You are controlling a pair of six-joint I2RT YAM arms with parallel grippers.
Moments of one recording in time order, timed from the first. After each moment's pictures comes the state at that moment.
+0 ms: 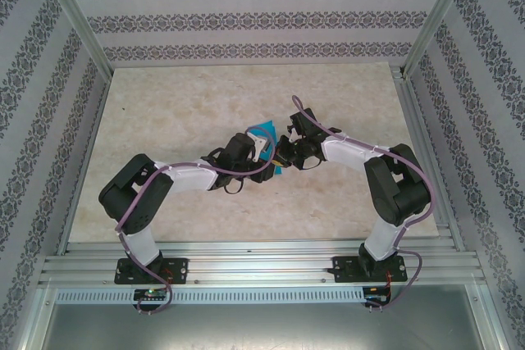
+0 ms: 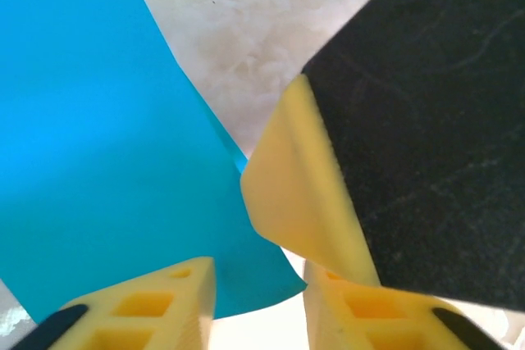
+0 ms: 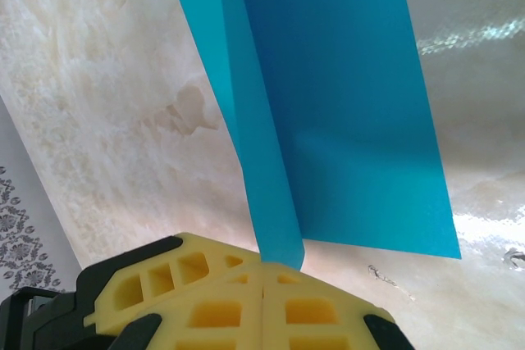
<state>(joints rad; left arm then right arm) -0.72 1.77 0.89 0.14 0.24 -0.41 0.48 1.76 1.05 -0.32 -0.51 0.90</state>
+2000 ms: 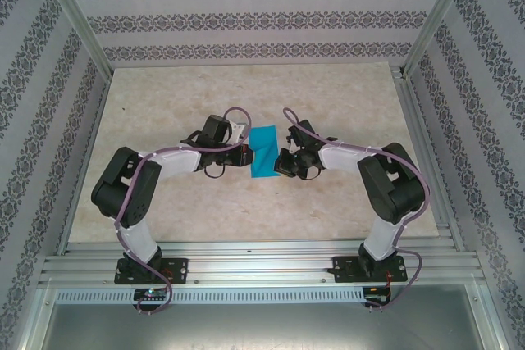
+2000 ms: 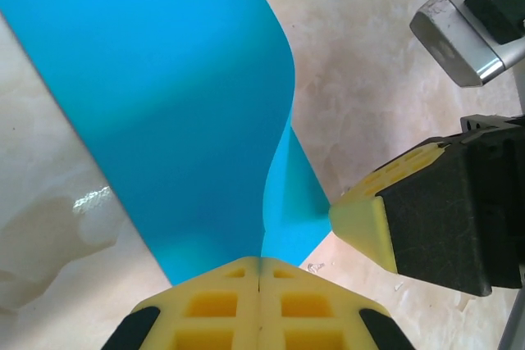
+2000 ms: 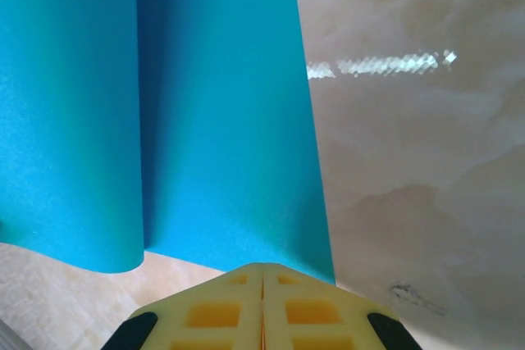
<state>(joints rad) -0.48 1.77 0.96 -0.02 0.53 -0.38 0.51 1.79 0.96 -0.28 -0.40 0.73</state>
